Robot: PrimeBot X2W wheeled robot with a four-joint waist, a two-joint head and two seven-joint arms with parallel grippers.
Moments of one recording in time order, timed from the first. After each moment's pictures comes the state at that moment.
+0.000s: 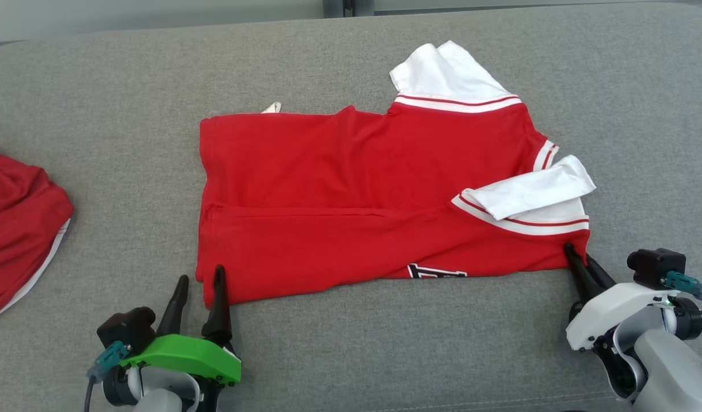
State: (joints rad) left arm -0.19 0.05 -0.11 0.52 -0.53 -0.13 -0.26; right arm -0.34 -0.35 0.36 0.68 0.67 0.13 -0.27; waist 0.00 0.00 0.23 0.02
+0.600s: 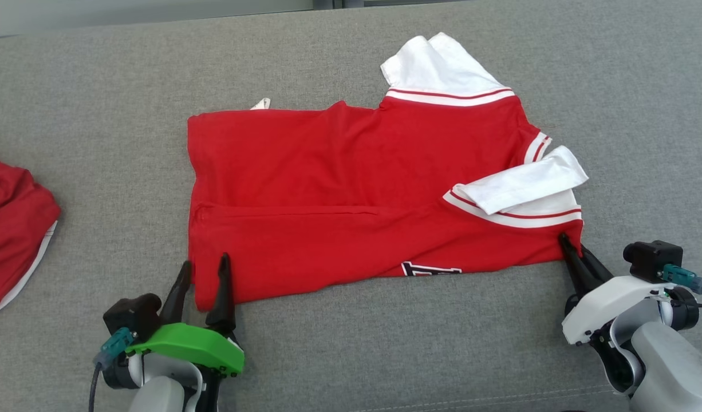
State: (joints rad) left arm -0.23 0.05 -0.11 0.52 -0.47 -0.13 -0.26; right arm -0.35 -0.36 0.37 0.63 0.66 0.13 -0.26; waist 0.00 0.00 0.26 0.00
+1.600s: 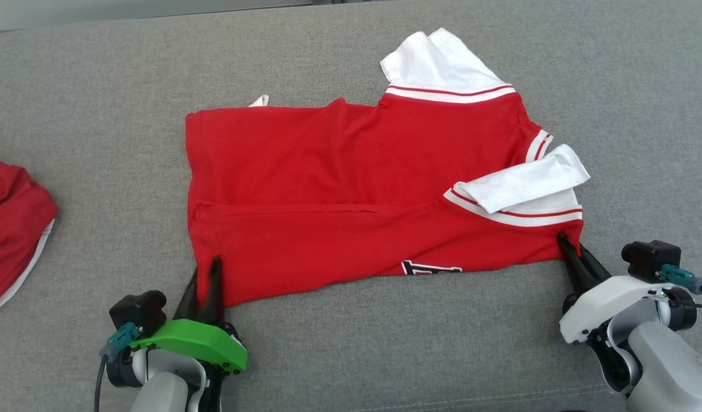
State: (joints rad) left arm -0.26 0.05 -0.15 0.59 -0.49 -0.13 -0.26; right arm -0.35 -0.34 0.37 0.63 0.66 0.13 -0.26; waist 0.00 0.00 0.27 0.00
